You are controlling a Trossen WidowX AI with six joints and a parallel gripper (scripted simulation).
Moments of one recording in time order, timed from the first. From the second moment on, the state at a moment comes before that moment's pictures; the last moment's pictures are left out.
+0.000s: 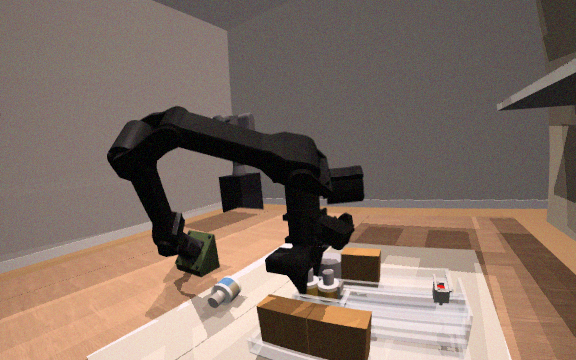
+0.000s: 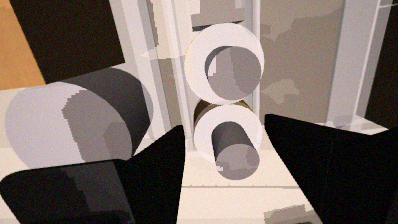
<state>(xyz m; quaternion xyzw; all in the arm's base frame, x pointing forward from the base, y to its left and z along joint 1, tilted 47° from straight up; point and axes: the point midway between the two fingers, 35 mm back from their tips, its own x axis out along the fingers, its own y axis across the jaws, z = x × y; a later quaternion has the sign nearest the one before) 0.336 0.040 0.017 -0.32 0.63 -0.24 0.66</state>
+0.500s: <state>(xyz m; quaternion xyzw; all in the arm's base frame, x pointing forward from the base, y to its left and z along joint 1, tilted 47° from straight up) 0.332 0.054 0.030 -0.32 0.63 -0.24 0.66</state>
